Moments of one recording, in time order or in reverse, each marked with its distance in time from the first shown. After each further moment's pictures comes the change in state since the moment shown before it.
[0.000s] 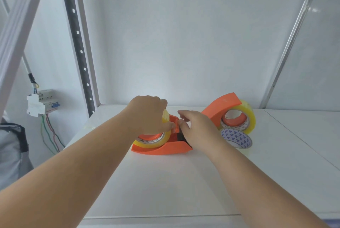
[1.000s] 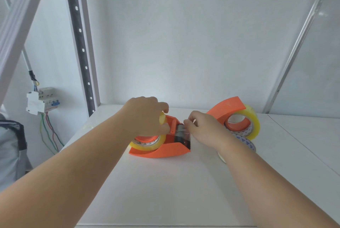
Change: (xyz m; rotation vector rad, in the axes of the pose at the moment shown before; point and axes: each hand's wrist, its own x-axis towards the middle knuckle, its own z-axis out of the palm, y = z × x) left_hand -0.004 -0.008 -0.003 -0.150 -0.042 -0.036; right_hand 0.020 0.016 -0.015 -0.039 -0.157 0.074
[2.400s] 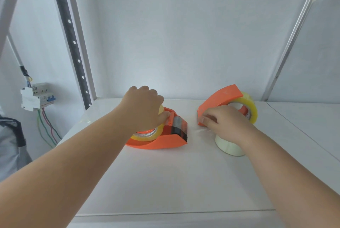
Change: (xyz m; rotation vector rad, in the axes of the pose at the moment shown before) left_hand 0.003 0.006 0.012 0.266 0.070 0.047; right_hand -0.020 0.048 -0.023 -0.214 0.078 -0.101
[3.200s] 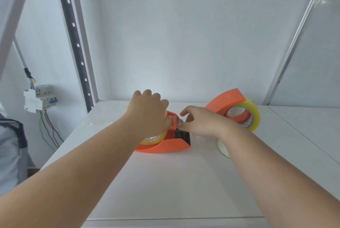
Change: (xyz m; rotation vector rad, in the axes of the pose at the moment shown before) left_hand -0.004 0.011 -0.003 0.004 0.001 -0.063; right_hand 0.028 -0.057 0.003 0.230 -0.344 0.182
